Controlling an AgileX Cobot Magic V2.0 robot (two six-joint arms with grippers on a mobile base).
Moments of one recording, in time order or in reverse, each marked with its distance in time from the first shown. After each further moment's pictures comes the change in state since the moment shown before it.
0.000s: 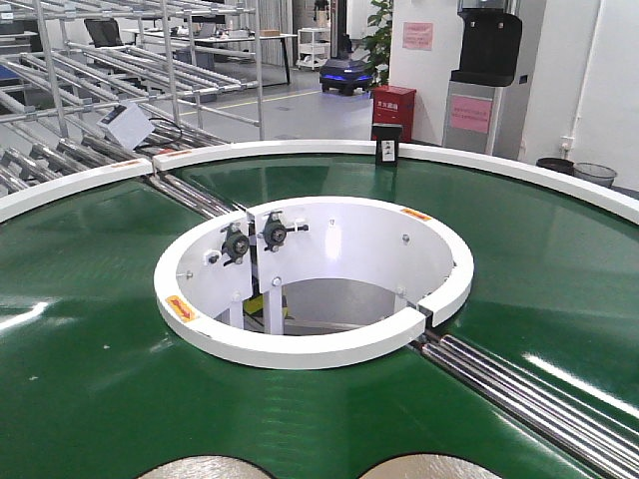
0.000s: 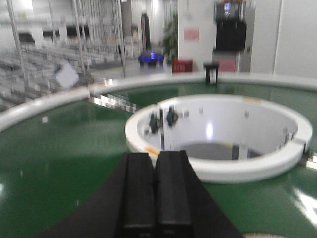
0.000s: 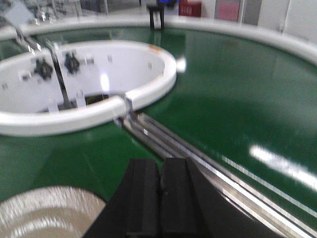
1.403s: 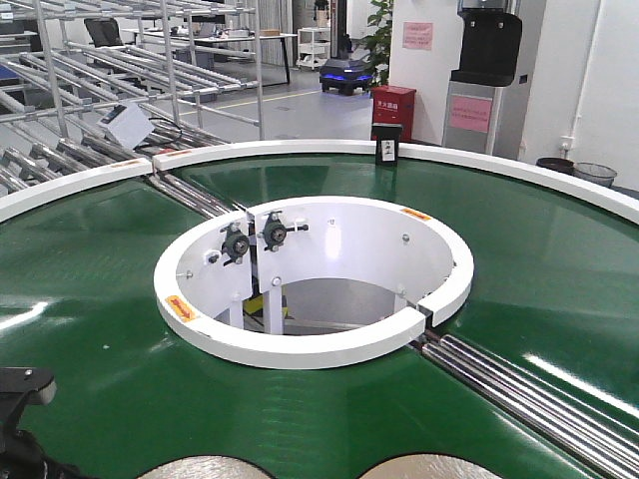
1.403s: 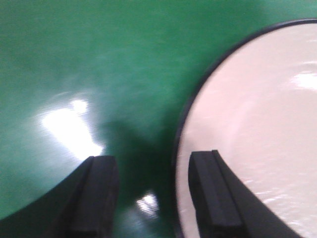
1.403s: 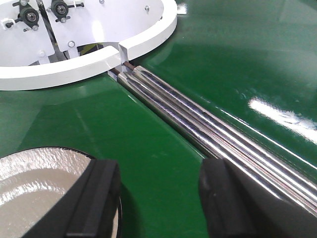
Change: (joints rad) left arm 0.048 1.001 -0.365 -0.378 0.460 0.322; right arm 0.000 0.136 0.000 0.009 0.017 0.000
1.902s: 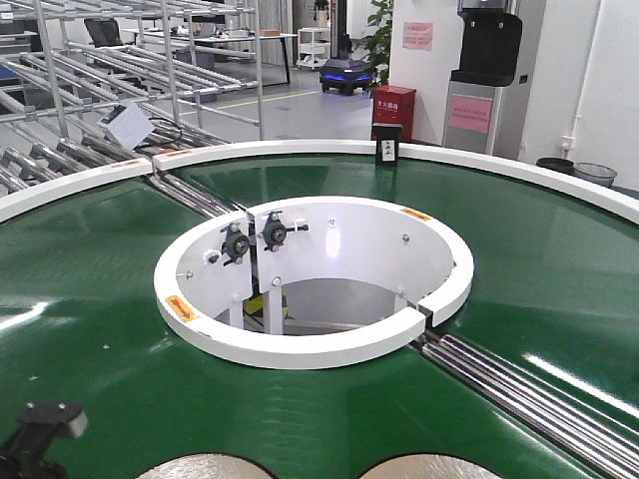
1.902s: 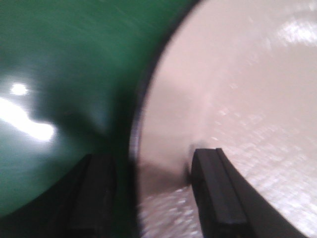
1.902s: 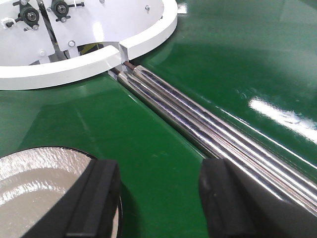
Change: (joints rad) left arm 0.059 0.199 -0.011 -0.322 0.116 0.444; right arm 0.000 0.000 0.000 0.000 0.002 0.000
